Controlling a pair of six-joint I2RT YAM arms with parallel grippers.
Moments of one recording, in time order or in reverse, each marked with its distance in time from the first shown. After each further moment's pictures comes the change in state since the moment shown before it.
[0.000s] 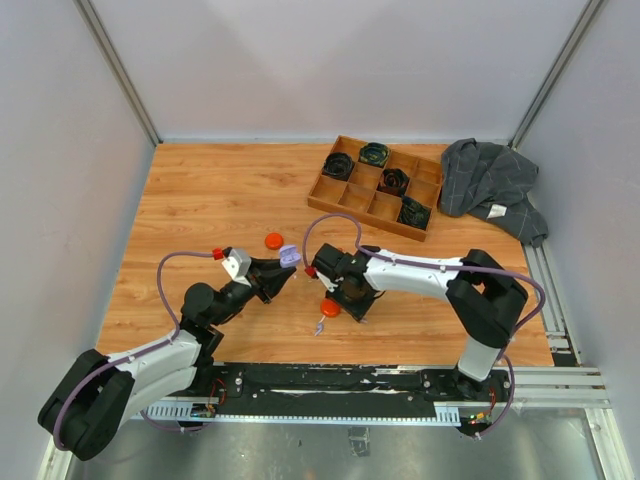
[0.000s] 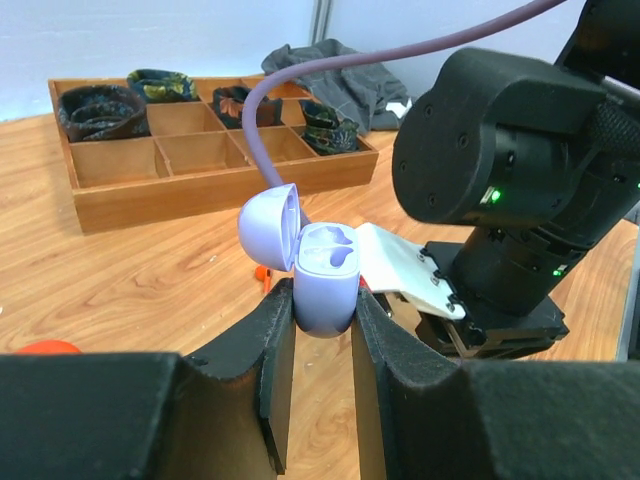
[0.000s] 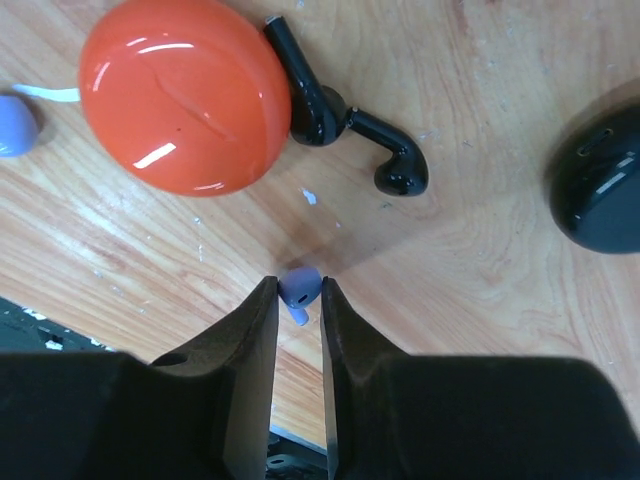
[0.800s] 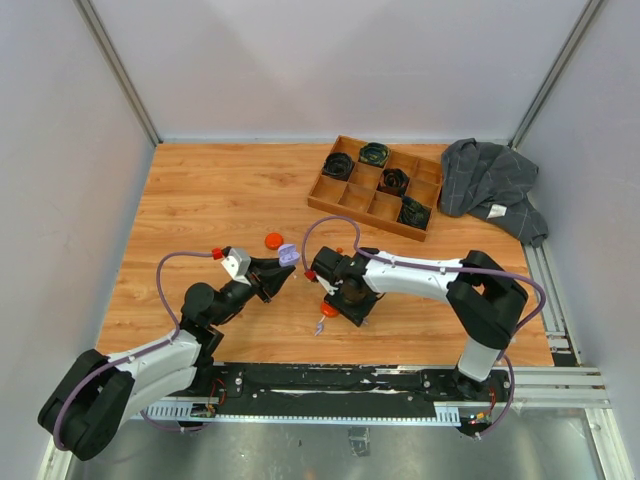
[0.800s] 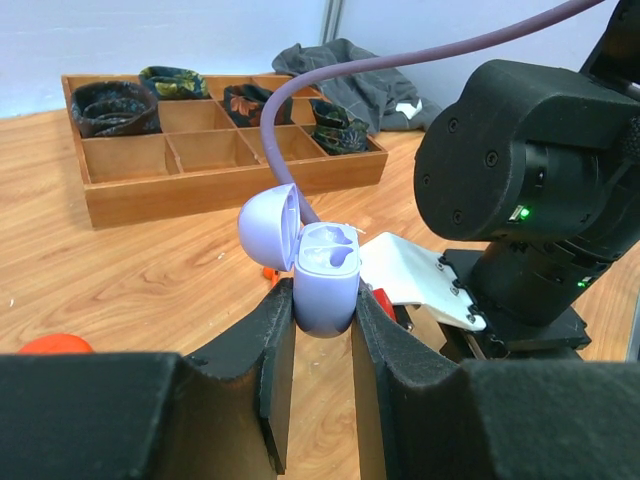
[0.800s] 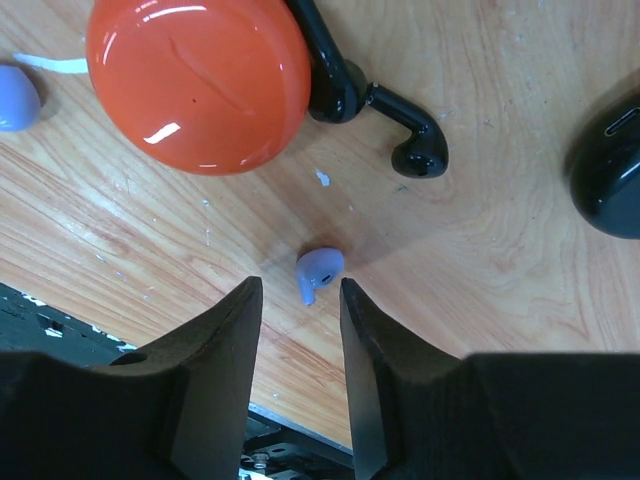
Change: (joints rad) left arm 0.000 0.000 0.000 -0.001 -0.019 0.000; right arm 0.019 -0.019 -0.002 -0.029 0.008 0.004
